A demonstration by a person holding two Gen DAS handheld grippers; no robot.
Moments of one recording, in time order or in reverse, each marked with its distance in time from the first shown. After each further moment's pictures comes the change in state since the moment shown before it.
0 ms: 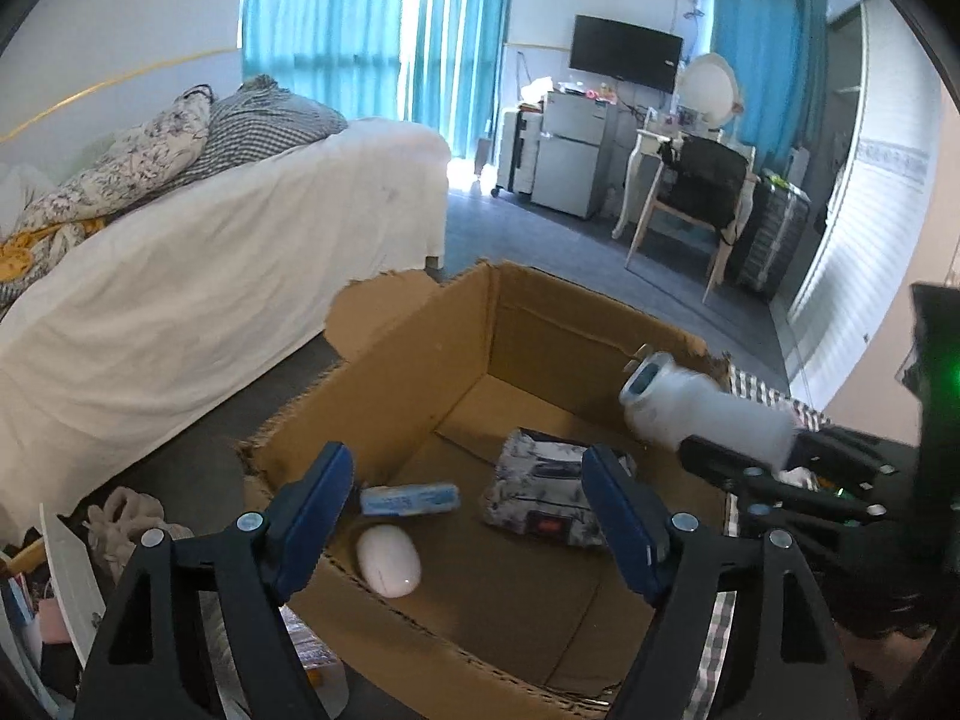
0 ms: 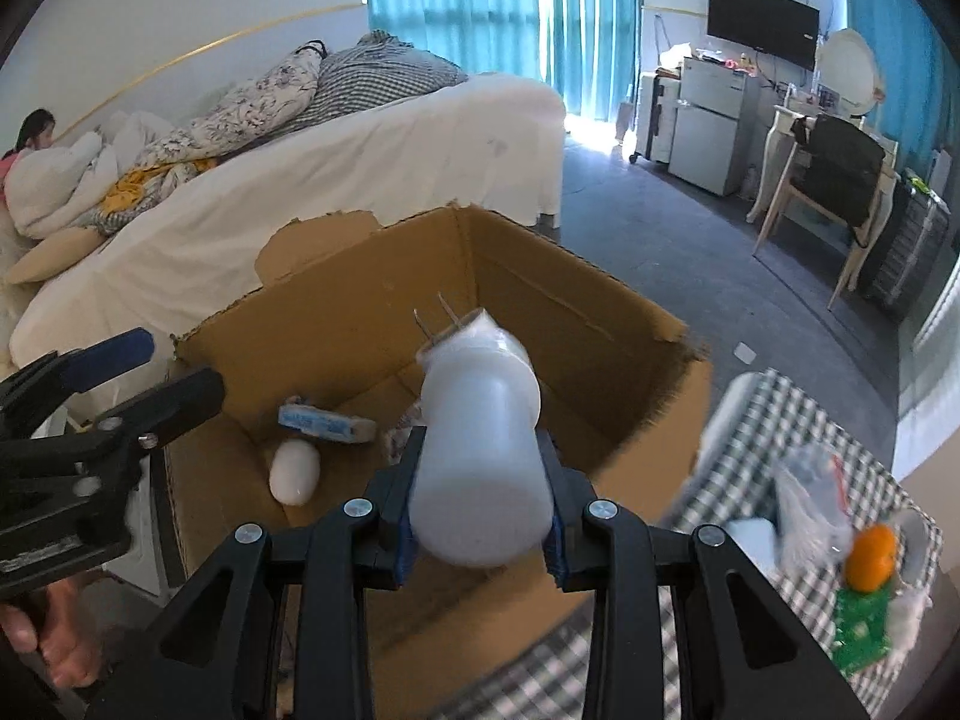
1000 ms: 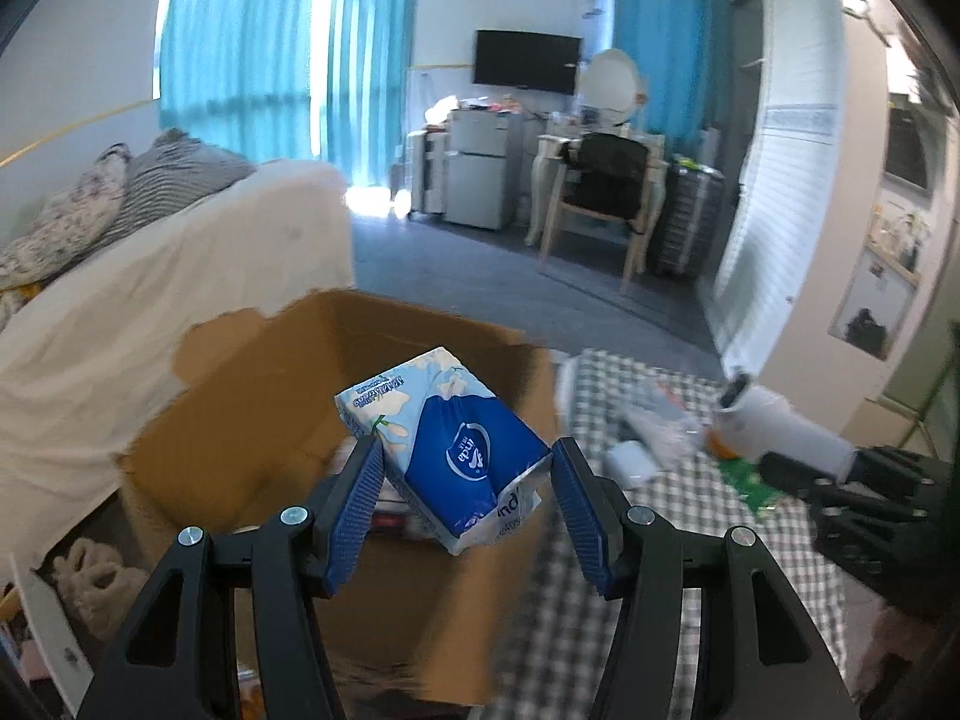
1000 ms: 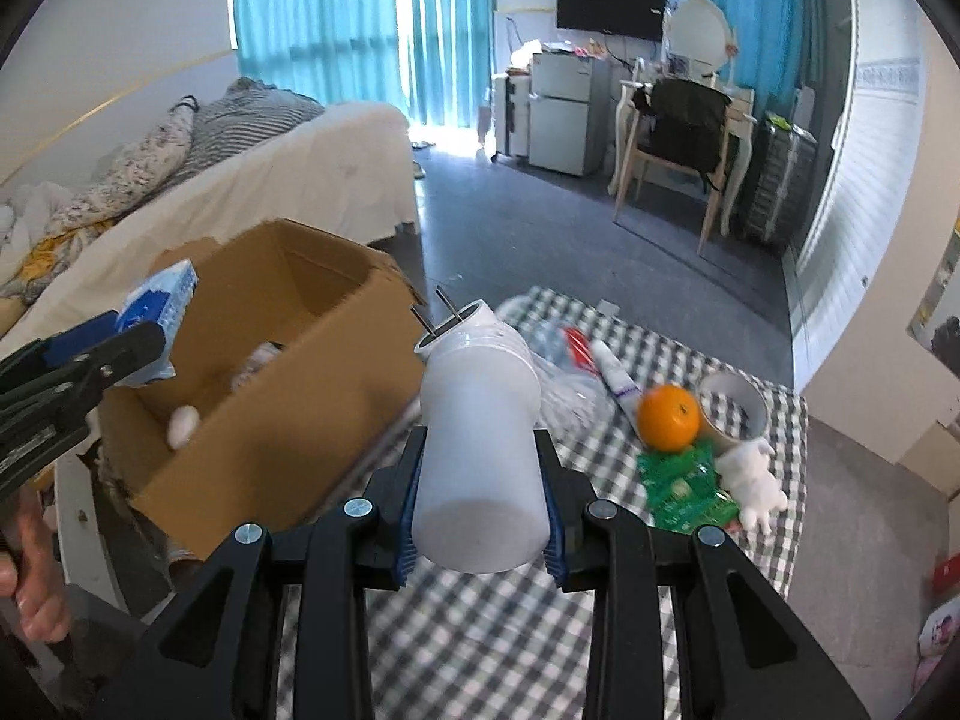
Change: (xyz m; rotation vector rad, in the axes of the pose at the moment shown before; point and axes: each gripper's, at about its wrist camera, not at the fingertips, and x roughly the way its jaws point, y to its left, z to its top) left arm -0.034 -0.104 -0.020 0.133 -0.050 -0.124; right arm -0.133 -0.099 -0.076 0.190 -0.045 -0.241
